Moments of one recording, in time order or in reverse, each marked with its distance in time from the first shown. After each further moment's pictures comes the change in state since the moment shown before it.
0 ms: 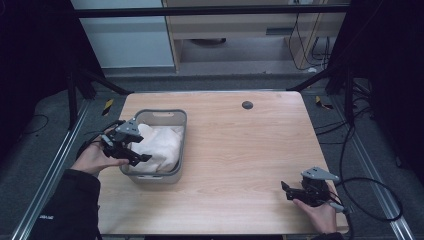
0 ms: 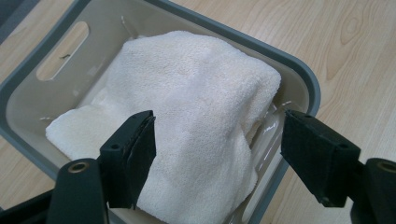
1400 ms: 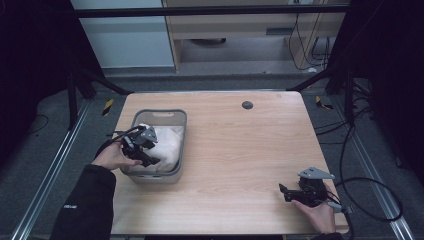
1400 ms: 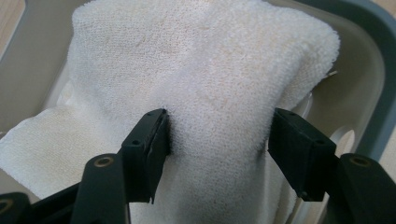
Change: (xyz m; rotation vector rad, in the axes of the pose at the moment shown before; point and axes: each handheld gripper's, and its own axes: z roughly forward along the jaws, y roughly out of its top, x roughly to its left) left arm 0.009 0.003 0.062 0.166 -0.030 0.112; right arm 0.003 -0.001 0.006 0.048 0.028 -0.007
